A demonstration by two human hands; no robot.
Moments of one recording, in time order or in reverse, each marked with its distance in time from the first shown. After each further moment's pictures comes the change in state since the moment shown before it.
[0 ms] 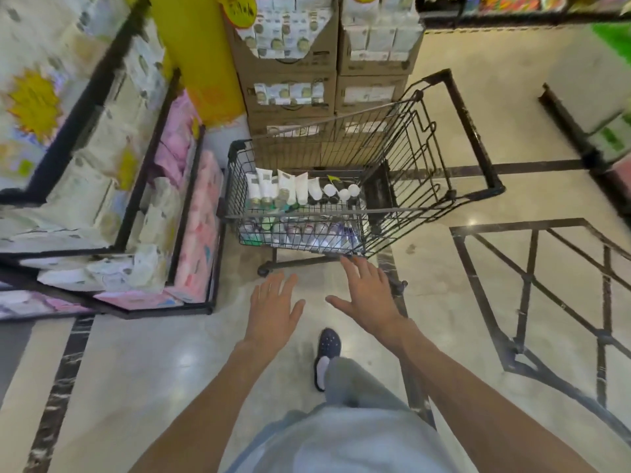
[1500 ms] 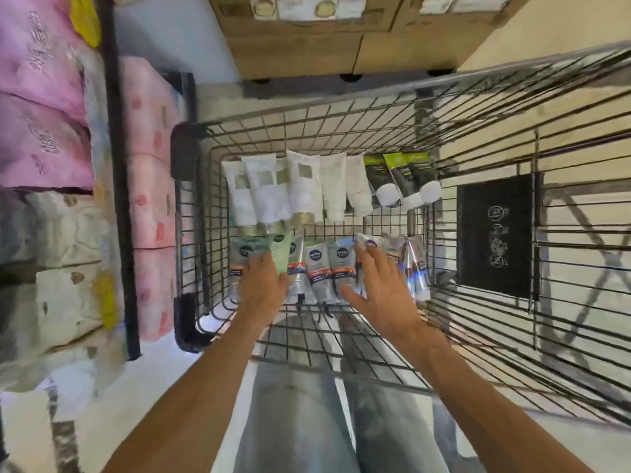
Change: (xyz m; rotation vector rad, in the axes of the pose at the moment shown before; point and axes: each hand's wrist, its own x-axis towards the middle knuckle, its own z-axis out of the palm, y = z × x) left_hand 0.485 -0.196 0.107 -0.148 -0.379 -0.444; right_hand 0.466 0.040 0.146 0.240 -0.410 0.202
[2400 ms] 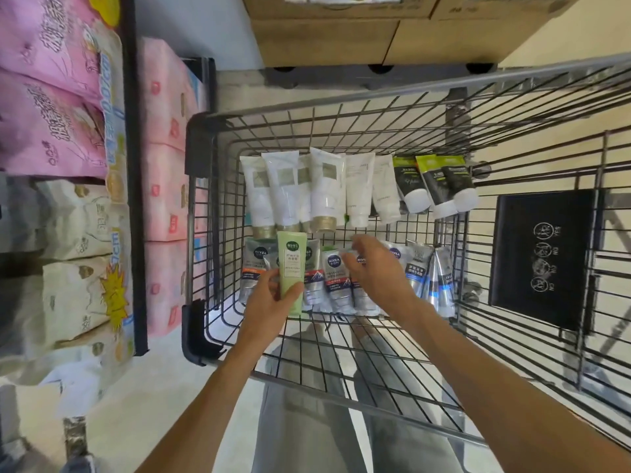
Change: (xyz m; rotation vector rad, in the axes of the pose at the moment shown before) left_hand -0.028 -0.019 -0.012 -0.768 -0.134 -0.172; right_hand 0.078 -0.031 0.007 0.349 -0.056 0.048
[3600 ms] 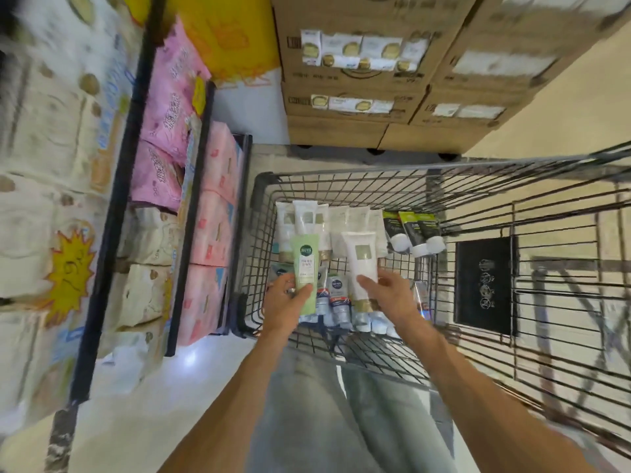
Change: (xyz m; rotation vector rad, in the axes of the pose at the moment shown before) left_hand -0.081 0.059 -0.030 -0.220 0.145 0.126; right_hand -0.101 -0.051 -0.061 0.527 0.051 0.258
